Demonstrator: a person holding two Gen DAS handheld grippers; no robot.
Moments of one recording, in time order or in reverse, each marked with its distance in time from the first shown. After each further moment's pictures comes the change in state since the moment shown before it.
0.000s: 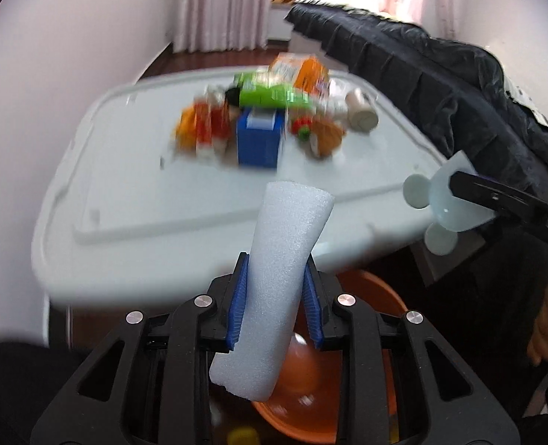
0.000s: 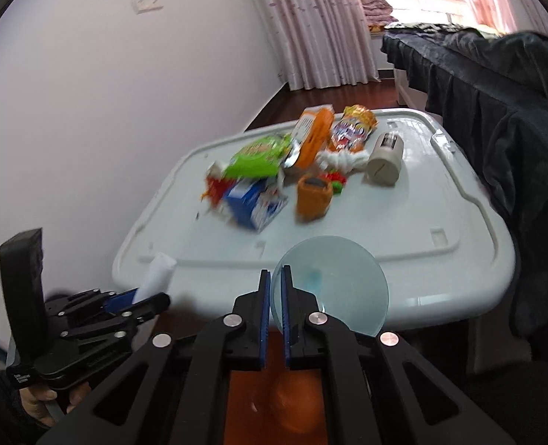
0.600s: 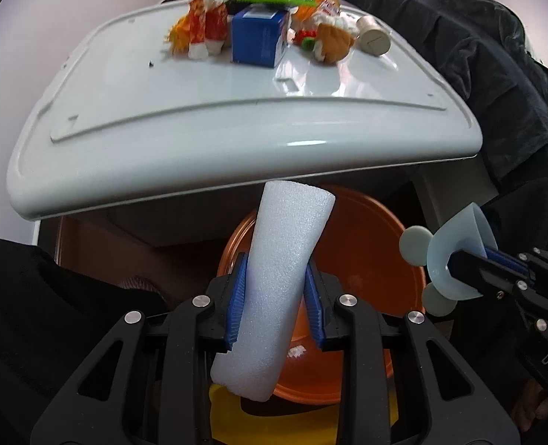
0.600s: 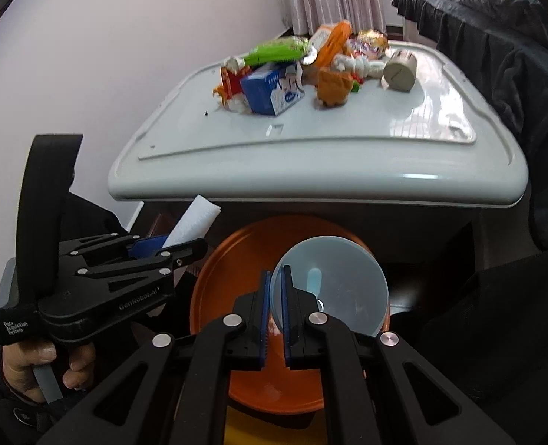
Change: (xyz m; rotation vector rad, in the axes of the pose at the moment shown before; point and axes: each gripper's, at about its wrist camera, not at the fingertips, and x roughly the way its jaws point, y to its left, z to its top) left arm 0.035 -0.008 -0.045 -0.049 0.203 0.012; right arm 0.019 0.024 -0.080 -0.025 0.225 -0.029
